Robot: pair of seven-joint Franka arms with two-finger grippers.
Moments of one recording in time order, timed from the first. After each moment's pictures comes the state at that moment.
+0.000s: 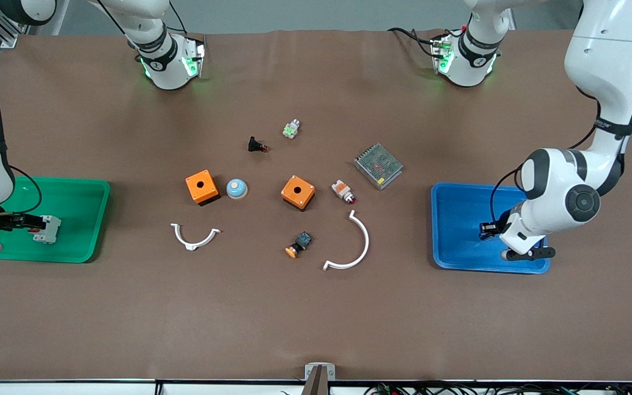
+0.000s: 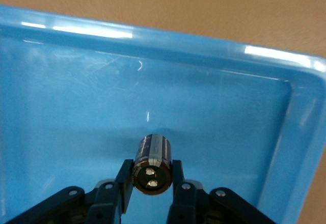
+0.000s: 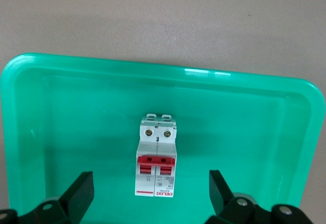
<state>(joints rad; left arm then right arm) 0.12 0.50 -0.18 -1.88 0.04 2.30 -0.14 -0.33 0.61 -0.14 -1.65 0.02 2.18 -0.50</state>
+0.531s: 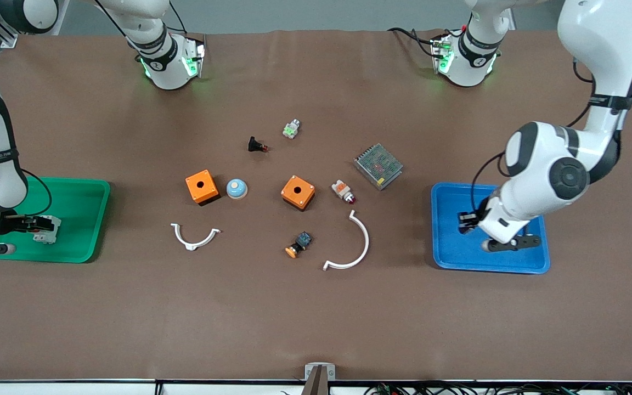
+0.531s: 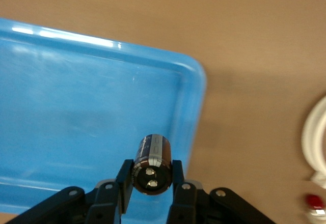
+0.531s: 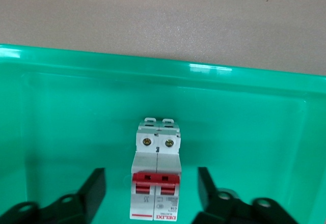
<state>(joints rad) 0.09 0.39 -0.36 -1.85 0.04 2.20 -0.40 -0.33 0.65 -0.14 -1.66 0.02 2.23 -0.50</state>
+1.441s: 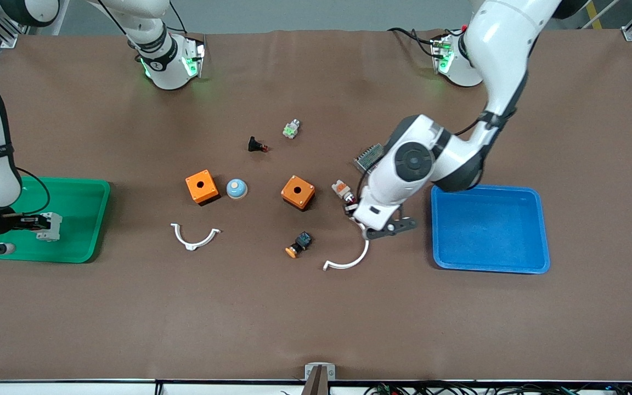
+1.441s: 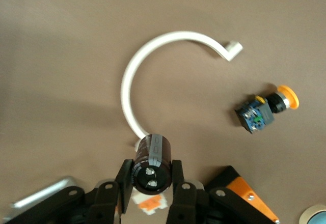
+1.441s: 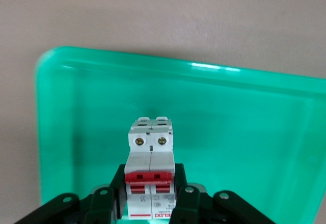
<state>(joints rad) -0.35 0.64 -0.33 -1.54 0.04 2.20 -0.90 -0.29 0.57 -0.13 -1.62 0.02 2.07 -0.49</state>
